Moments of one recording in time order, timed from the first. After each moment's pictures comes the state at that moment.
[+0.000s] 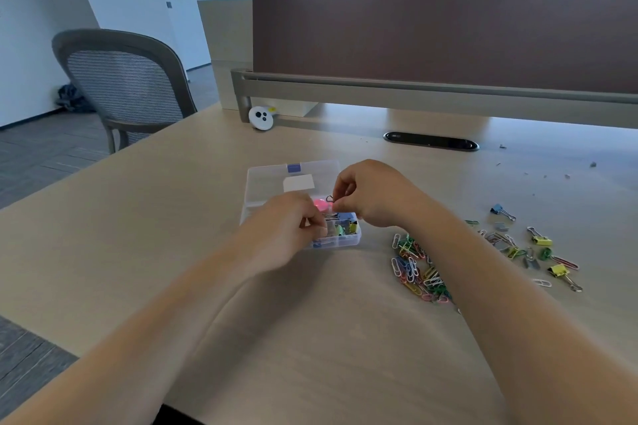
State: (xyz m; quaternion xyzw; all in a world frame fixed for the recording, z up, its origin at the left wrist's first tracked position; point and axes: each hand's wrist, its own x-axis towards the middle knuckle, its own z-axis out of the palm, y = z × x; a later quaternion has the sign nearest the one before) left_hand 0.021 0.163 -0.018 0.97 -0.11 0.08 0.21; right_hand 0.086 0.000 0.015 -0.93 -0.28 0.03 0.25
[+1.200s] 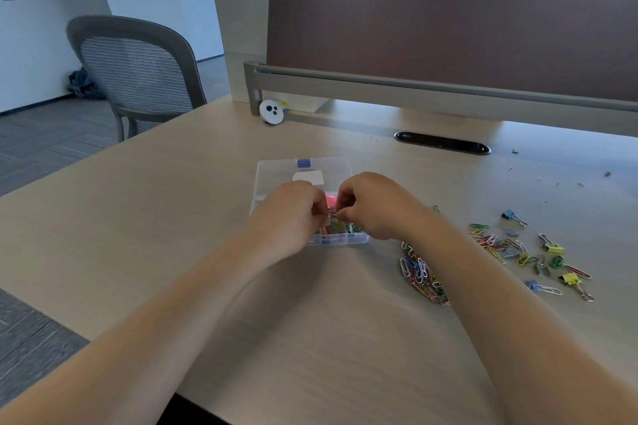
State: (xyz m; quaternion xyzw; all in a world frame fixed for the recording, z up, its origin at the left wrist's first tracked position) left_hand 0.027 0.159 -0.015 0.98 -0.05 0.10 0.19; right_hand 0.082 0.012 -0.003 -0.94 -0.28 0.04 0.20
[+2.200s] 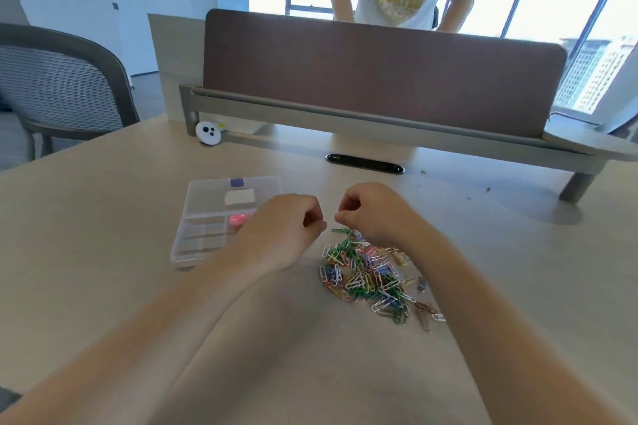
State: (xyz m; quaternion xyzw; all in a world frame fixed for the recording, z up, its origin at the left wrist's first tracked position) left_hand 0.017 0.082 0.007 0.95 -0.12 0.12 0.26; right_hand 0.055 -0.081 0.031 -0.96 -0.18 -0.02 0.21
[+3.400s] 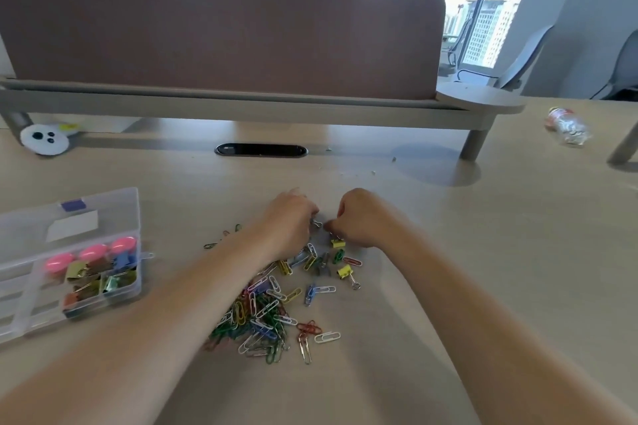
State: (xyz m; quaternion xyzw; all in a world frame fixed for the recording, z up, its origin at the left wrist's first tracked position) left_hand 0.136 -0.095 -0.035 0.96 -0.24 0.03 0.14; right_hand 0.125 -0.239 -0.017 -0.99 0.04 0.05 0.15
